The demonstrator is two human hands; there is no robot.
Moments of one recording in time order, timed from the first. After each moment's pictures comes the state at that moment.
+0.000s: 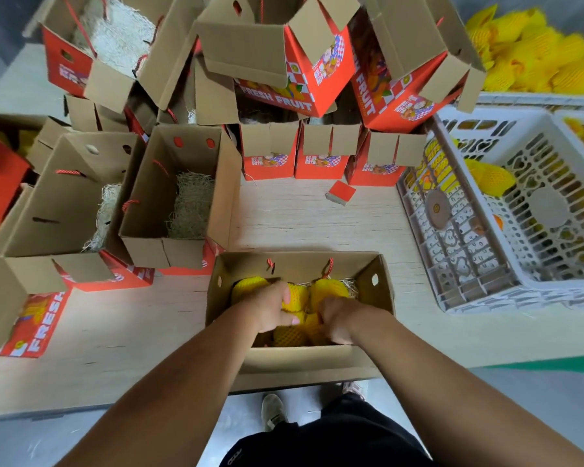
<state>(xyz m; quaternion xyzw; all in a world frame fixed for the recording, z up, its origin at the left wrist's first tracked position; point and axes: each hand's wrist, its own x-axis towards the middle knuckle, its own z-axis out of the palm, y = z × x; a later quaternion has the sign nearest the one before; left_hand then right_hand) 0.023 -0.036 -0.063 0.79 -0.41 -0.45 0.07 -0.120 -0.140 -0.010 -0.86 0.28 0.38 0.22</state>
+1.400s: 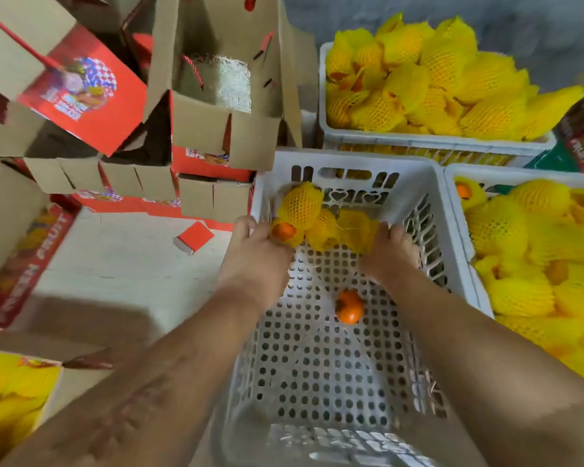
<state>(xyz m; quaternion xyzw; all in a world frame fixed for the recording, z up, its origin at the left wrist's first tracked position) -0.162 -0.484 0.024 0.85 -0.52 0.01 -0.13 -0.277 -0.706 -0.057 -0.86 0.47 0.15 0.11</state>
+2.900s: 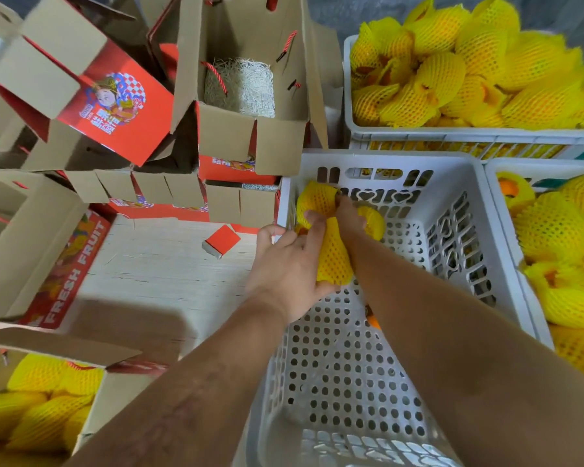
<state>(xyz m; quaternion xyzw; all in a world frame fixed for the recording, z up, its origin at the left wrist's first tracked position) -0.157 -0.476 0.015 0.86 -0.51 0.02 0.05 -0.157 -0.648 -0.031 -0.66 0.48 -0.03 0.57</state>
